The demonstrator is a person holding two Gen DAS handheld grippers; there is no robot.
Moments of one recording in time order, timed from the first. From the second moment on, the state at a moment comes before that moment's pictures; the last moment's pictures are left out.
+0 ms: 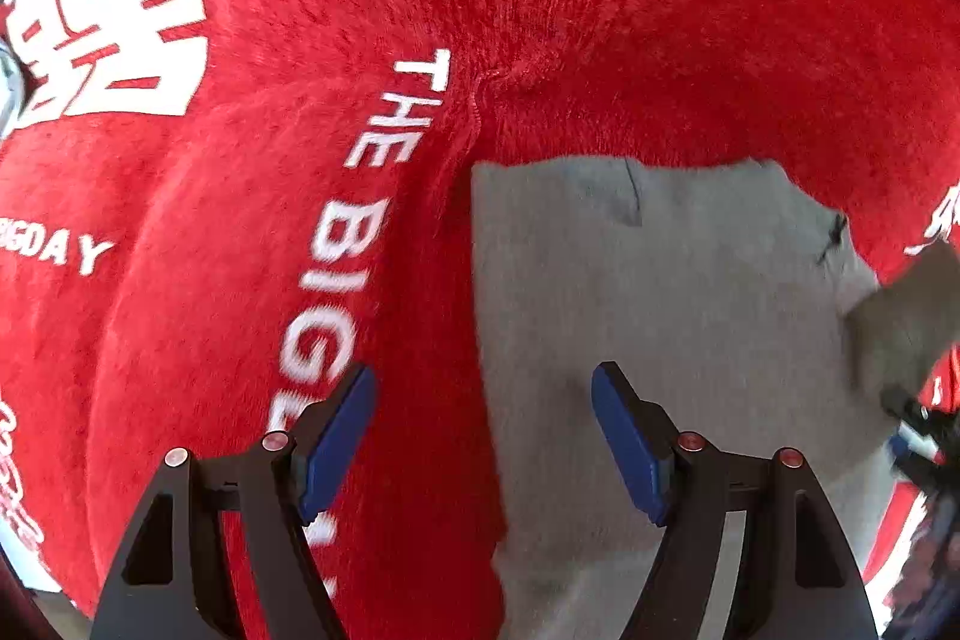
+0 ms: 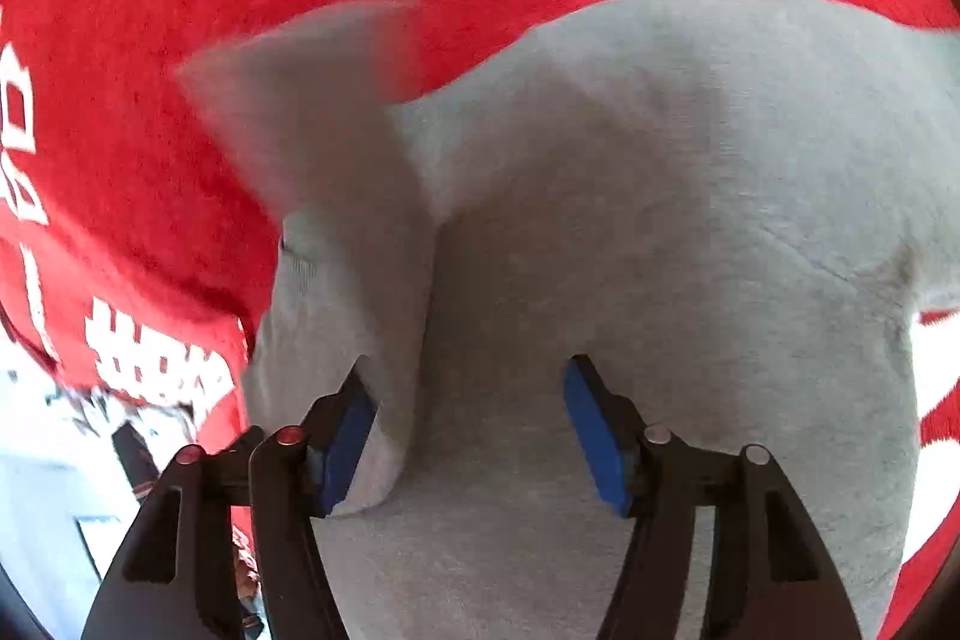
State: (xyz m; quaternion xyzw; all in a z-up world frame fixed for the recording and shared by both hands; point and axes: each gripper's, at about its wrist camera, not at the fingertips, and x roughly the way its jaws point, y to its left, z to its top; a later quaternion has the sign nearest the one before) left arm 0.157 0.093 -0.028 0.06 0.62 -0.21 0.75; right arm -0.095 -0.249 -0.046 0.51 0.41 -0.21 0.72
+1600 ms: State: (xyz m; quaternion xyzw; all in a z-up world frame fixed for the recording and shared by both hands) left arm 0.135 0.212 0.011 0.07 0.62 -0.18 0.76; right arm 0.025 -0.037 -0.115 0.62 0.46 -0.03 0.64
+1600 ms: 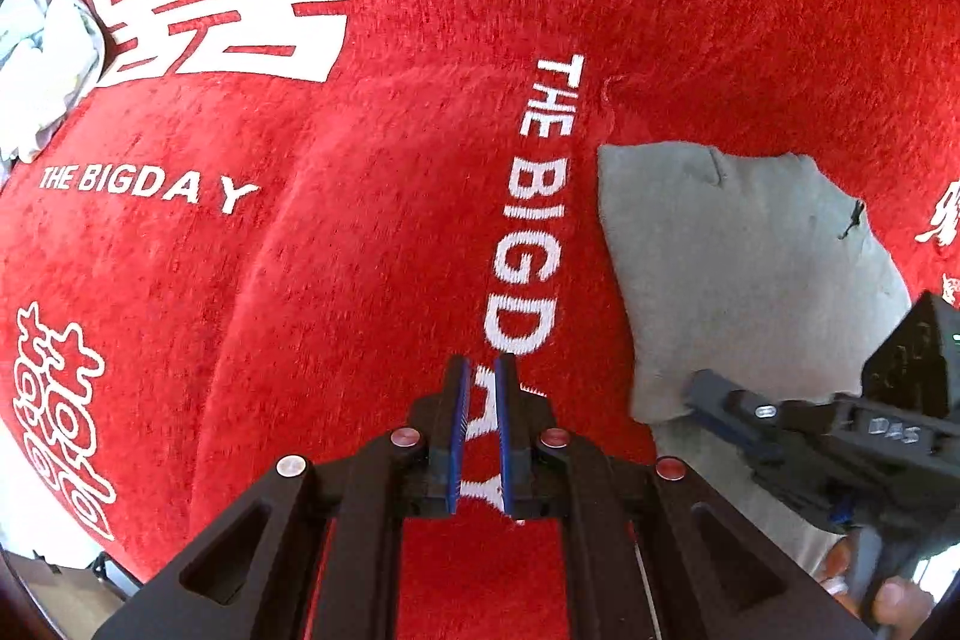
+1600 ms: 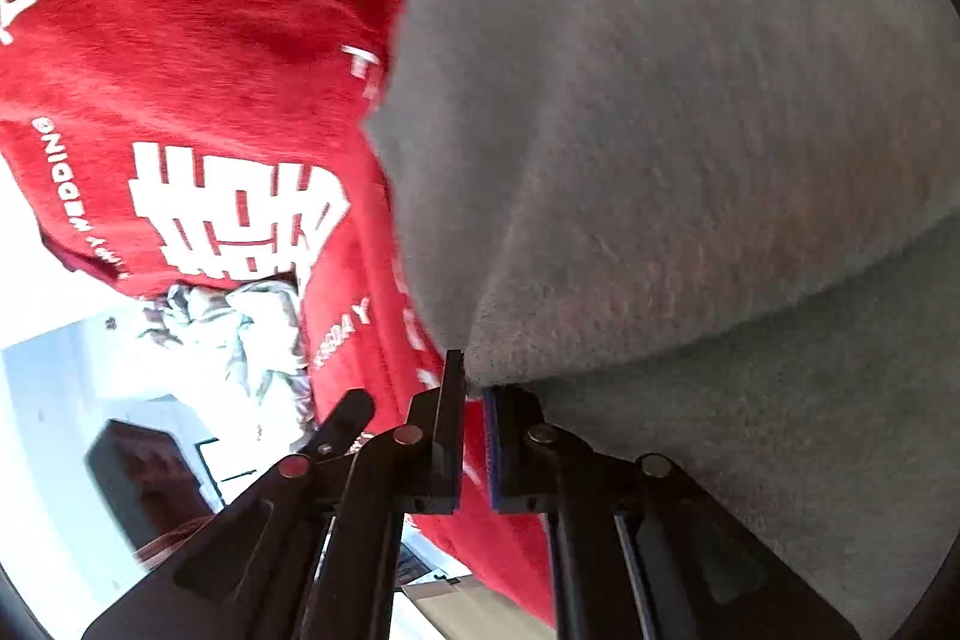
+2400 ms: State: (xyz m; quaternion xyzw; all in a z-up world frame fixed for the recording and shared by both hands) left arm 0.075 0.121 0.027 0.14 0.59 -0.21 0.77; right arm -0.138 -0.271 -0.046 0.57 0.37 -0.29 0.67
